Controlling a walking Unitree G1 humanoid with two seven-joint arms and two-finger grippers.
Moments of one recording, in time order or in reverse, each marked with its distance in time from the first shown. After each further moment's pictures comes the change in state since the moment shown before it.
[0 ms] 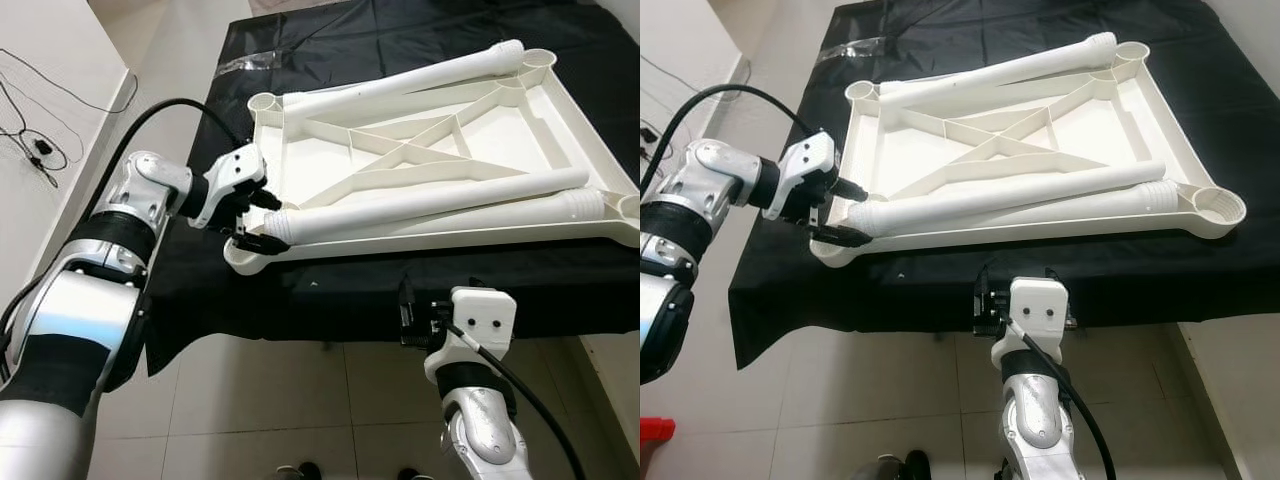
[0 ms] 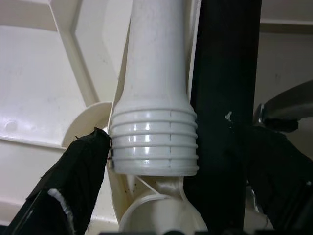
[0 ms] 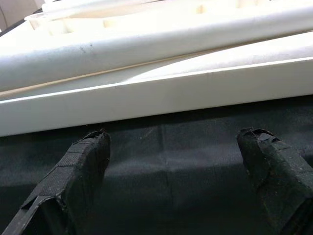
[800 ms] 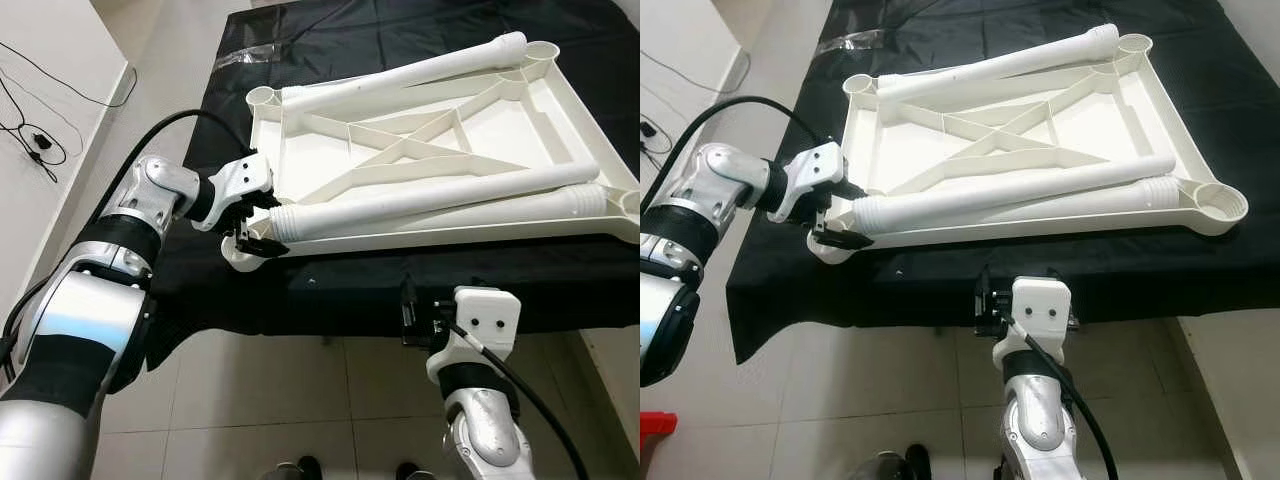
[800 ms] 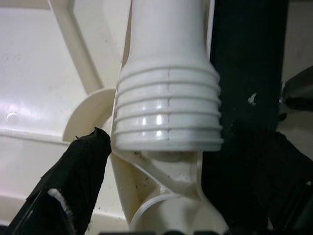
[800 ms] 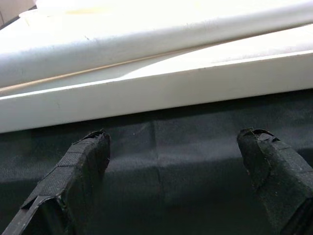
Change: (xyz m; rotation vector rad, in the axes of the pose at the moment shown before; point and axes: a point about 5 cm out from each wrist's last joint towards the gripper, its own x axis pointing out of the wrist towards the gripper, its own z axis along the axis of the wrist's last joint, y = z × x) left arm 0.008 0.001 -0.005 0.071 0.079 0.071; right arm -0.003 -0.001 0.002 0.002 0.005 -0.005
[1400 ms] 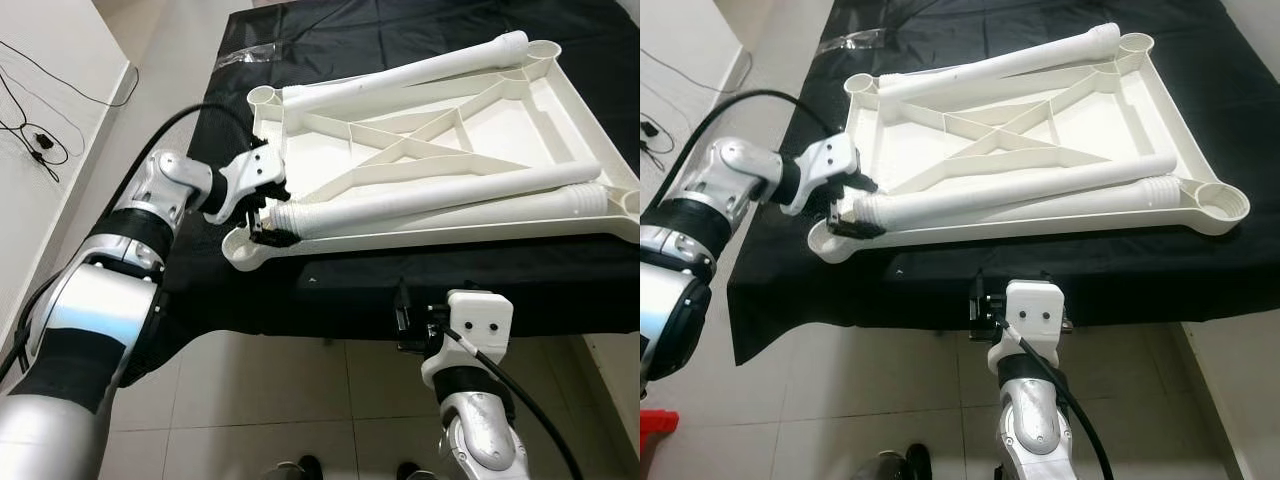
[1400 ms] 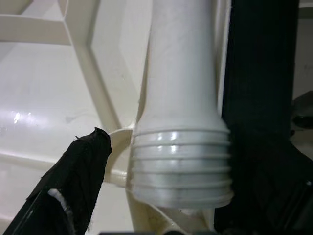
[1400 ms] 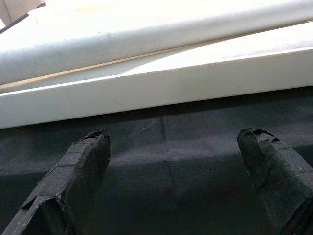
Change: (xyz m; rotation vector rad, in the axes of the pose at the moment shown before) left arm 0.007 0.004 0.020 -0.006 -0.054 0.020; right arm -0.002 0.005 -0.001 0.004 0.006 0.023
